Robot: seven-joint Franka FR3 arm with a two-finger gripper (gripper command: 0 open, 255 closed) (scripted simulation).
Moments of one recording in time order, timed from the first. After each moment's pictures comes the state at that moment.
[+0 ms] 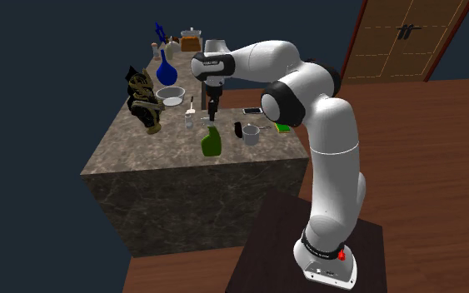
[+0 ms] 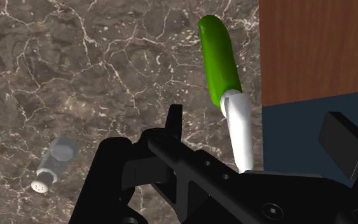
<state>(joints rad) -0.19 0.36 -0.39 -1.53 0.24 1.87 -0.97</state>
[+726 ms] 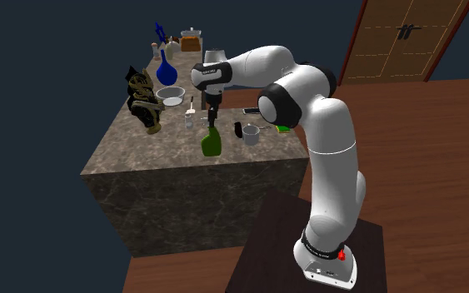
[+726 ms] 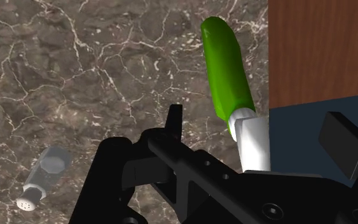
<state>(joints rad) -0.19 0.39 -0.38 -1.59 0.25 1.95 -0.98</state>
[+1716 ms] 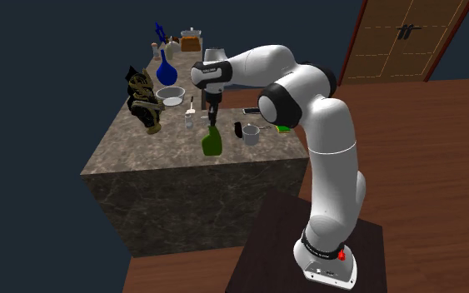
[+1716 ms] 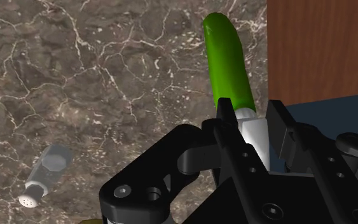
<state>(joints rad) -0.19 0.39 -0.38 -1.58 0.25 1.94 -0.98</state>
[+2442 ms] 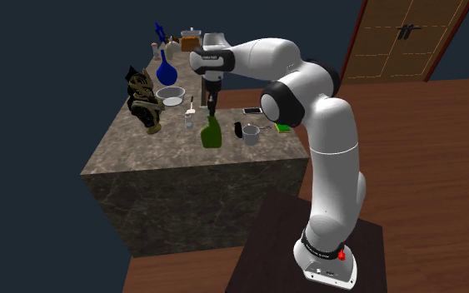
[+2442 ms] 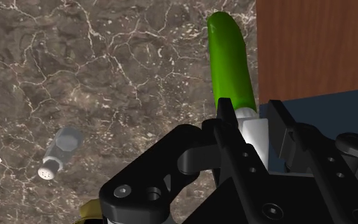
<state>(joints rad) -0.20 0.37 -0.39 -1.47 0.23 1.80 -0.96</state>
